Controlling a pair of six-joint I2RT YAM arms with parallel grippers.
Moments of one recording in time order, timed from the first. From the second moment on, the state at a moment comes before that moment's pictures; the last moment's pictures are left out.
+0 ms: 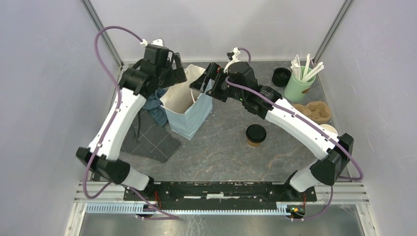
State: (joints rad) left arm -0.43 1.44 1.78 -0.98 -0.28 -0.54; right arm 0.79 1.51 1.53 -0.35 -0.03 0.96
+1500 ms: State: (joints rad) left arm -0.24 1.33 1.42 -0.32 0.31 -1.02; right arm 0.71 1.27 1.50 -0.57 0.02 0.51
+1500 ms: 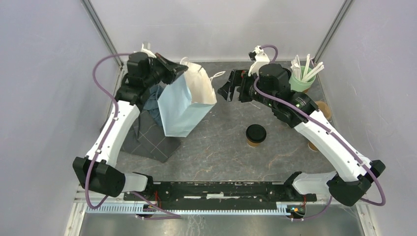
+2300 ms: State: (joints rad) left arm -0.24 1.32 1.22 -0.14 0.40 -1.21; right arm 0.57 1.55 1.43 -0.43 0.05 0.76
